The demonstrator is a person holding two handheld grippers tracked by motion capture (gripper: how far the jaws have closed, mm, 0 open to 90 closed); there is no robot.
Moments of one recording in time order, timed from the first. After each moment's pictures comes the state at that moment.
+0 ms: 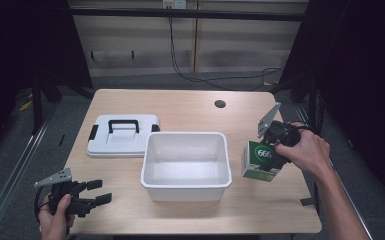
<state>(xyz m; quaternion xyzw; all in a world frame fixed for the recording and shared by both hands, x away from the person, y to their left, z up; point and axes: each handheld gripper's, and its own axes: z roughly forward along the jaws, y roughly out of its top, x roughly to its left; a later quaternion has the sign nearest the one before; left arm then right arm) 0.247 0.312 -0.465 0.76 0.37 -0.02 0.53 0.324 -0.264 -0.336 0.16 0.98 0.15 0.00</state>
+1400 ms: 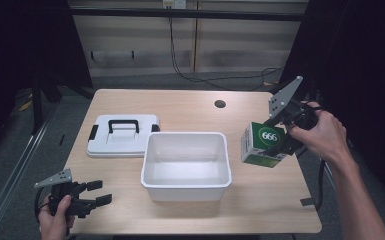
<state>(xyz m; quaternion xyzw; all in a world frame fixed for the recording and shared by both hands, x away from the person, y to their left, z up) 0.245 0.311 -0.465 0.76 0.37 -0.02 0.53 0.312 -0.260 -0.256 0.14 0.97 0.21 0.04</state>
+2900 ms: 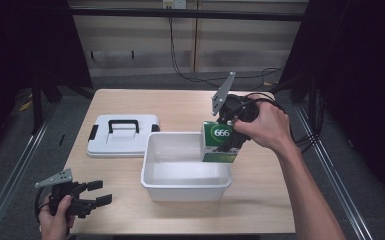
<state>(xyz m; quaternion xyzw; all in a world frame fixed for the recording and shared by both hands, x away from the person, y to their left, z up) 0.245 0.311 -0.465 0.76 0.37 -0.02 0.53 0.346 -0.148 -0.265 0.07 0.98 0.19 0.01</state>
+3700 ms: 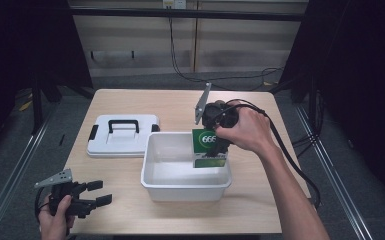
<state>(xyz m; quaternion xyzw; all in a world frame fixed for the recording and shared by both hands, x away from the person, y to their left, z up) 0.245 0.311 -0.465 0.76 0.37 -0.03 0.53 0.357 -0.114 -0.295 0.05 0.99 0.15 0.00</state>
